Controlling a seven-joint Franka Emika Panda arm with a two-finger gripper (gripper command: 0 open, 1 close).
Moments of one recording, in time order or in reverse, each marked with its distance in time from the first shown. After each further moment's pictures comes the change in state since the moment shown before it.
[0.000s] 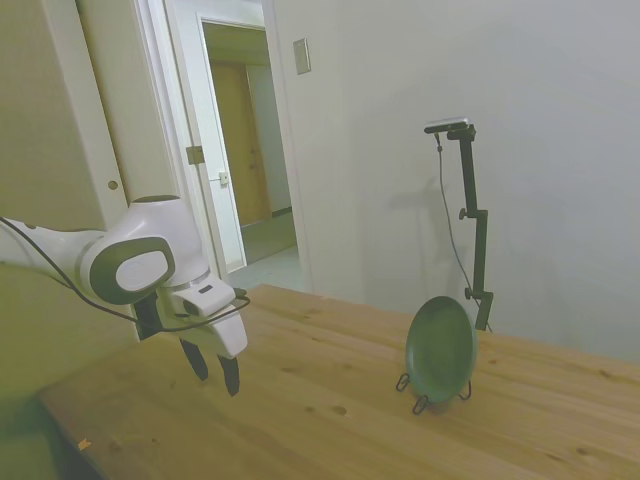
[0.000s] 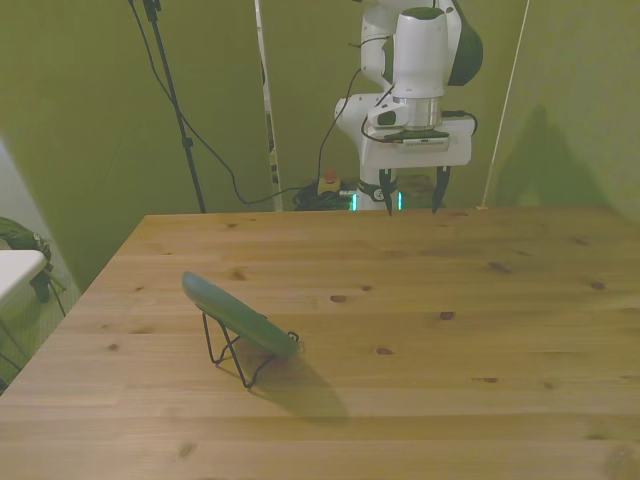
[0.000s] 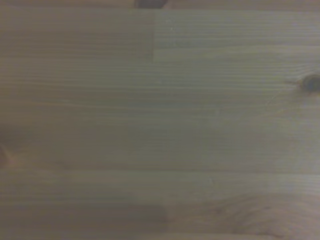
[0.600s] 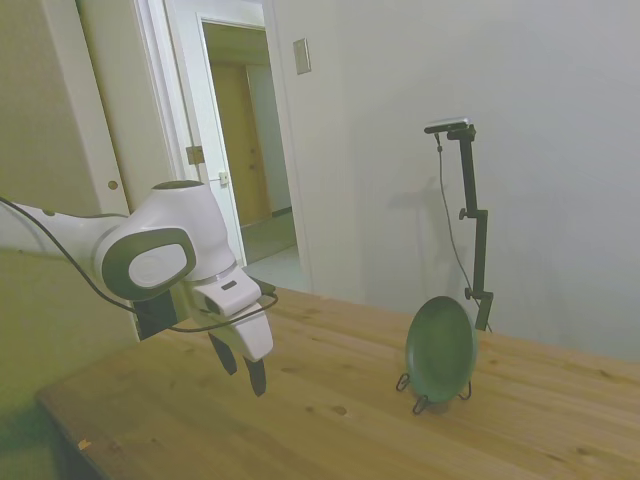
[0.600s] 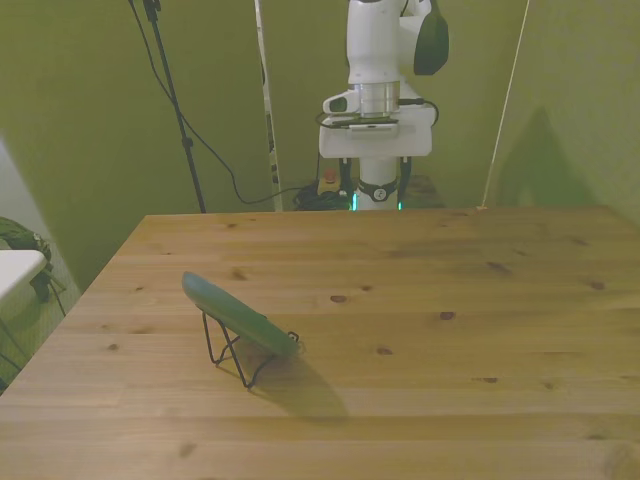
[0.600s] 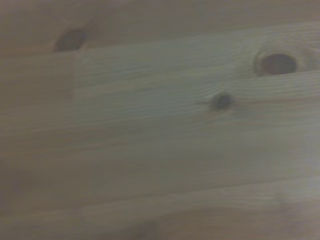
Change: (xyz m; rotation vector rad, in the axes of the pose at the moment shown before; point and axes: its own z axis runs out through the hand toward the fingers) arm 0.067 0.056 -0.031 0.046 0.029 0.192
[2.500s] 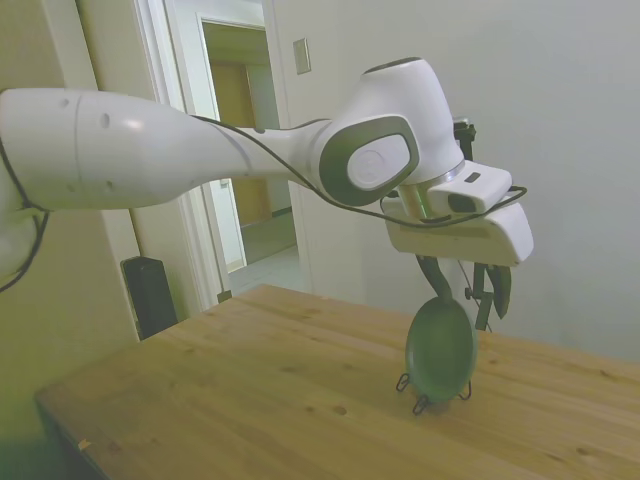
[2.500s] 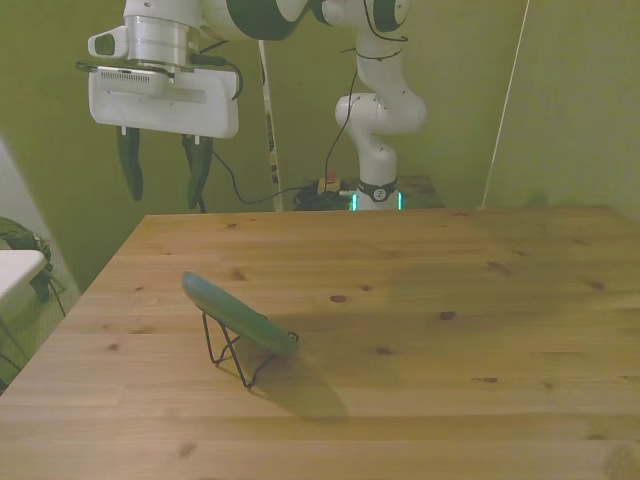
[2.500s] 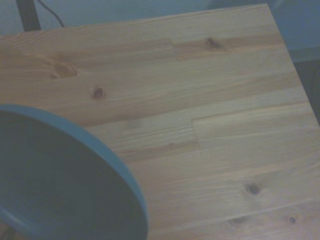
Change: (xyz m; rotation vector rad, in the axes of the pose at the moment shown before) arm 0.333 0.003 -0.085 0.009 0.226 -0.010
